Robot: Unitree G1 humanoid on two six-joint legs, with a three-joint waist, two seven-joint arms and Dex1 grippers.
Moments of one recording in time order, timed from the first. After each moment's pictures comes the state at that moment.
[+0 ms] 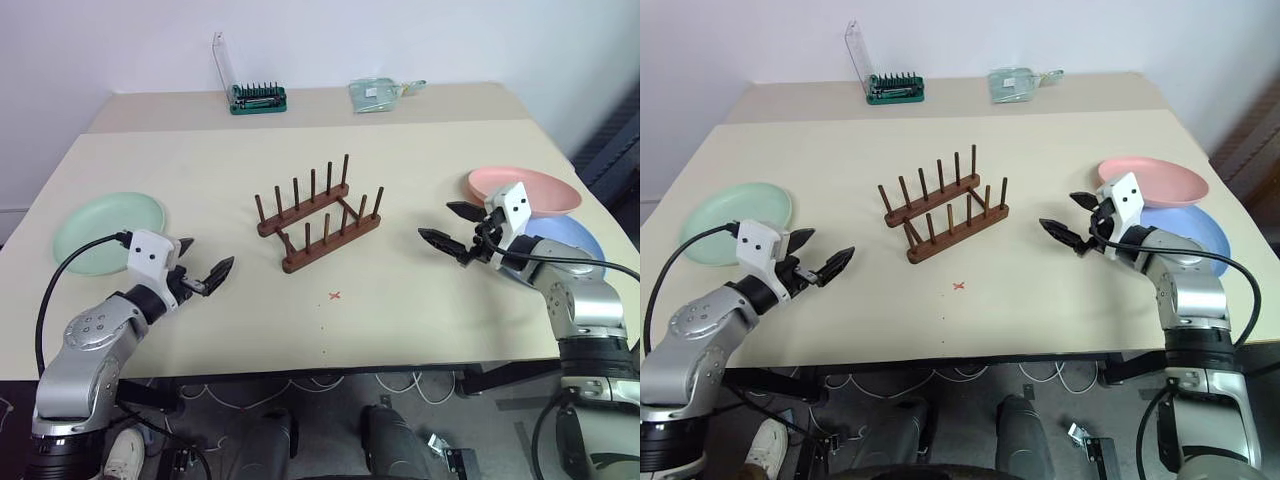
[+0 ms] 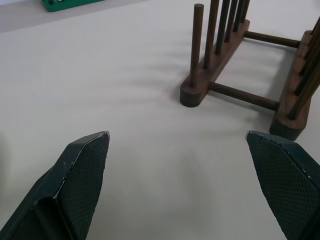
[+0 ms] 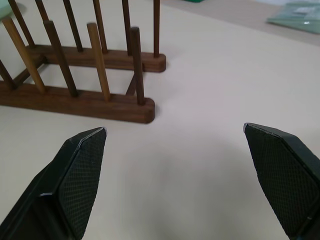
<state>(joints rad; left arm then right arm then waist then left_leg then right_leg) -0.03 0.55 0.25 -0.37 -0.41 0.52 -0.50 -0.44 -0.63 -0.17 0.23 0.34 0.30 0.90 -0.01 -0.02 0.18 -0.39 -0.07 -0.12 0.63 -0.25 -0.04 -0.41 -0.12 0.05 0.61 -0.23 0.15</state>
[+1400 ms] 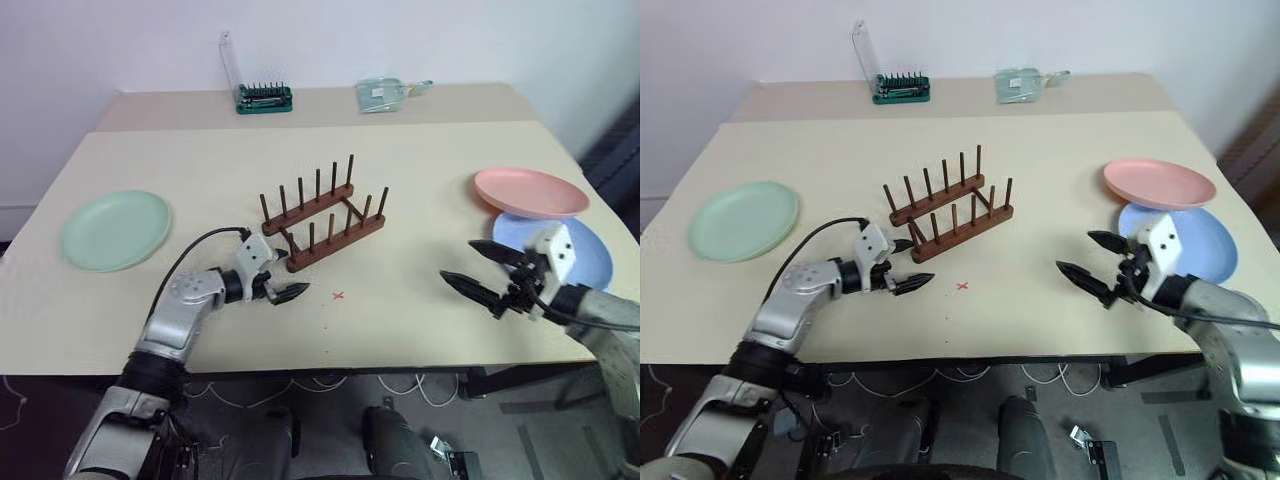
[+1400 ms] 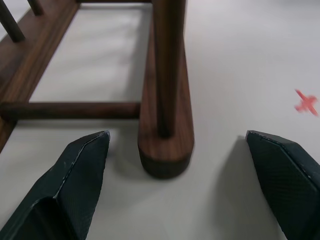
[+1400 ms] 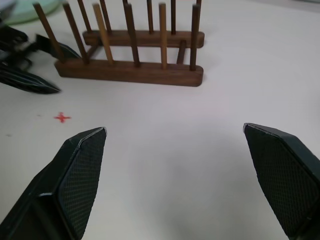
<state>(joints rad) -0.42 0.41 -0.17 0.22 -0.16 0.19 -0.82 0.06 -0.73 -0.43 -0.40 0.60 0.57 0.85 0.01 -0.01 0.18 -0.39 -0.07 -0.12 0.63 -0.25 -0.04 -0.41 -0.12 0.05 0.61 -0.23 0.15</state>
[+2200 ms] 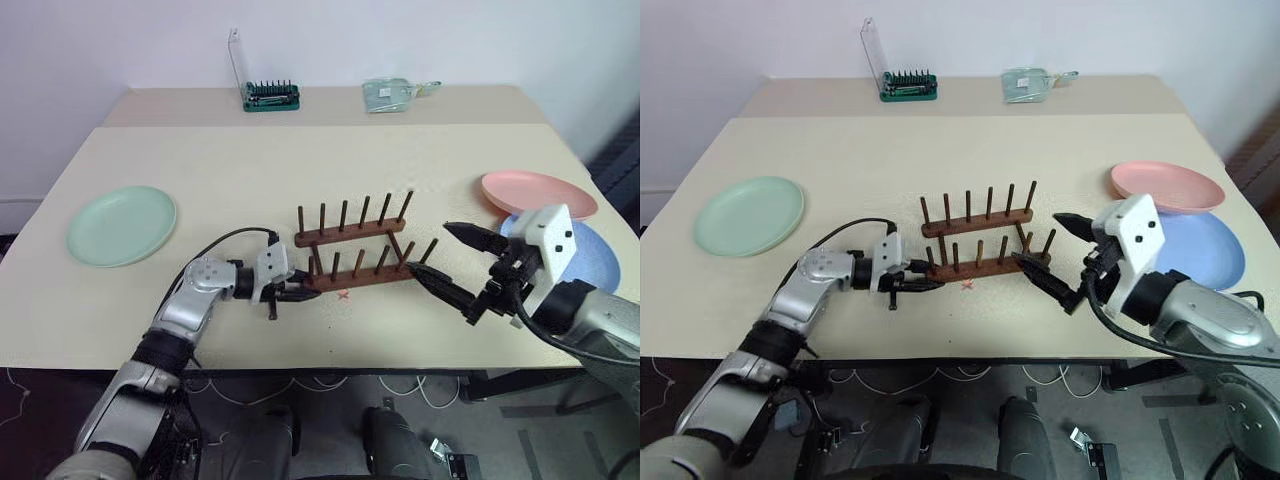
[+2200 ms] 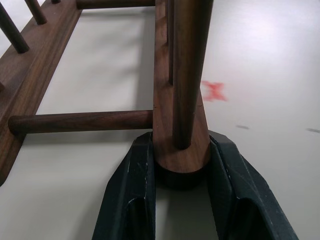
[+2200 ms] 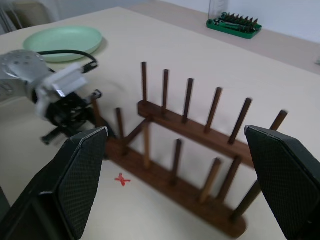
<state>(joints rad) -0.59 0.42 -0.26 0.46 -0.12 -0.04 -1.15 -0.04 -0.79 -0.44 -0.87 0.99 0.92 0.34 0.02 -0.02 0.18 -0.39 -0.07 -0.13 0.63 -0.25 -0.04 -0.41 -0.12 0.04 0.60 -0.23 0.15</state>
